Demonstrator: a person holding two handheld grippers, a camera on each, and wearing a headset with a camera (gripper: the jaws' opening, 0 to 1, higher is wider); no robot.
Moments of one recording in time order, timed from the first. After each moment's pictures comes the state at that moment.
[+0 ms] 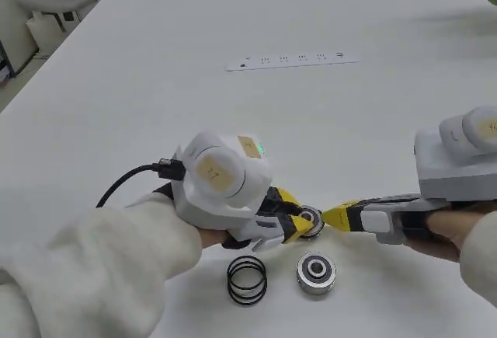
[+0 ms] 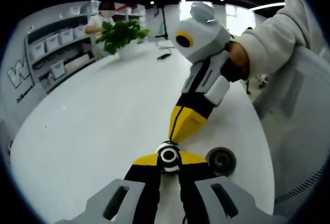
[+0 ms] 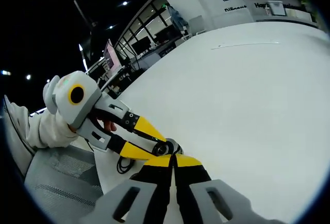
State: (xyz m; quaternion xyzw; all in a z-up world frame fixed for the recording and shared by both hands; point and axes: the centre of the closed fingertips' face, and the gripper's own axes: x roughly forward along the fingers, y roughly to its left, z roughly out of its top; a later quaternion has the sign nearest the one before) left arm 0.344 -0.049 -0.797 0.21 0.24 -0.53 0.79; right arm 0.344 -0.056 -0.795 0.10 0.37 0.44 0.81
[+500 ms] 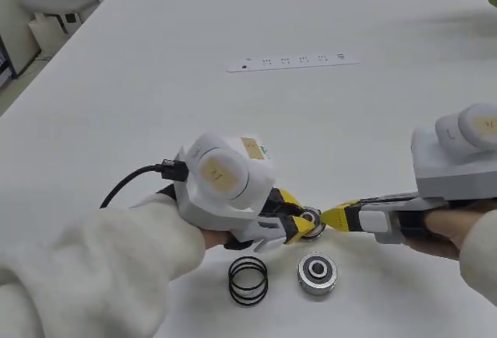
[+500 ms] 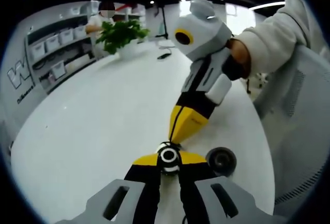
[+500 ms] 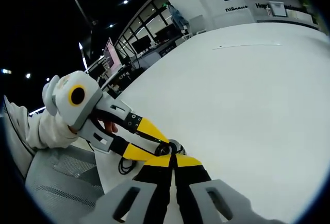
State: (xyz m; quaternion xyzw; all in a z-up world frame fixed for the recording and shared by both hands) left arm 0.343 -0.049 -0.797 0.21 0.24 -0.53 0.79; right arm 0.344 -0.054 -0.794 0.10 0.37 0.44 0.81
